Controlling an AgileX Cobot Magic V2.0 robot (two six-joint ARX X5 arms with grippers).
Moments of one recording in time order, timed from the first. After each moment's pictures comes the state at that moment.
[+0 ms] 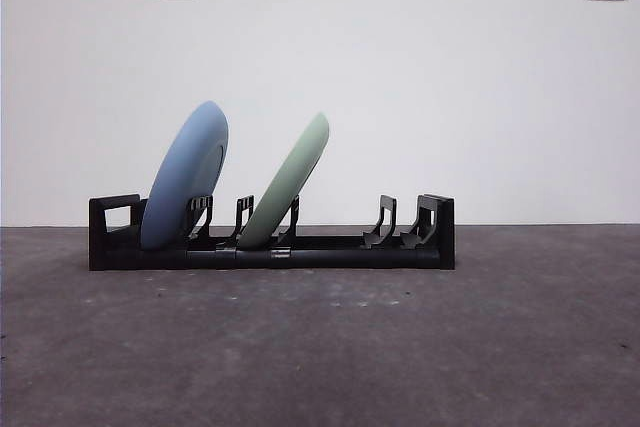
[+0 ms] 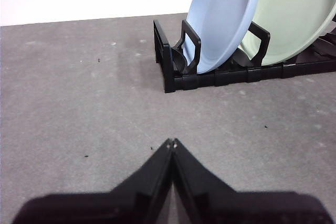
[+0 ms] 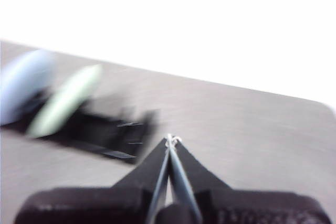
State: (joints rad) left arm 0.03 0.07 0.02 -0.16 0.14 0.03; right arm 0.12 0.59 1.04 -0.67 -0.05 -0.15
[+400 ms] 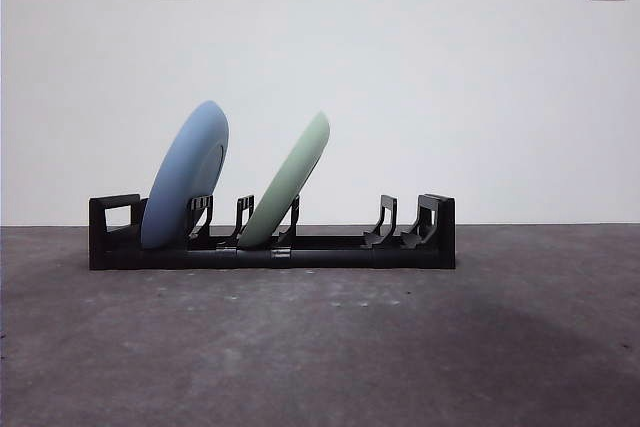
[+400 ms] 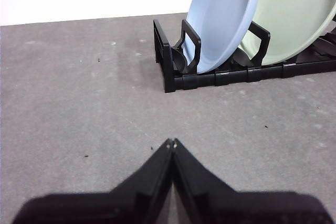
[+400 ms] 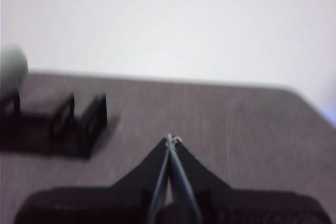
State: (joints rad) left arm 0.03 0.07 0.02 -0.16 0.14 0.03; right arm 0.05 0.15 0.27 -0.17 0.02 -0.09
